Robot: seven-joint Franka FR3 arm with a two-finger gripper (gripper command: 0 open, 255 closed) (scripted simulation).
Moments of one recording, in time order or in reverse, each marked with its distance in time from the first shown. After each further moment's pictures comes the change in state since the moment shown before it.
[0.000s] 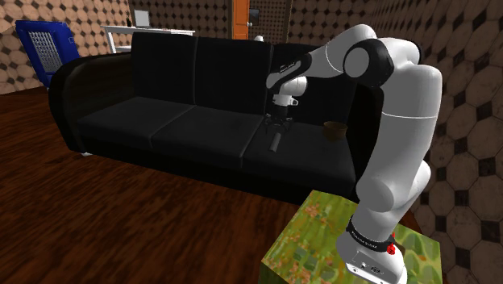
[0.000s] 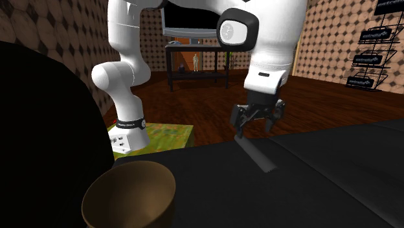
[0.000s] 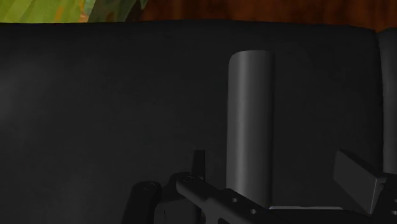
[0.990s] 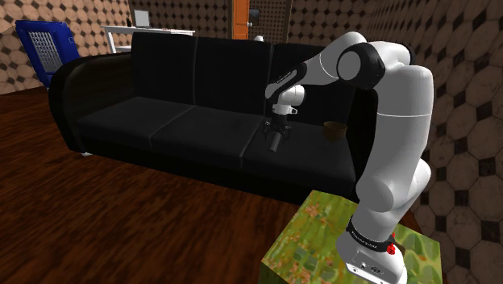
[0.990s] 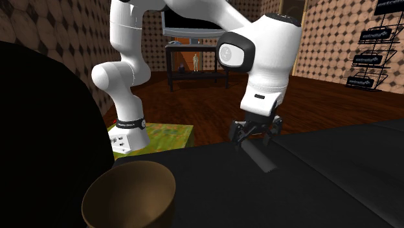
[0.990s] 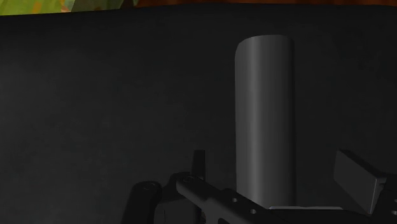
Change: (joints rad) arm -0.002 0.060 0.002 -0.042 0.027 0.095 0.003
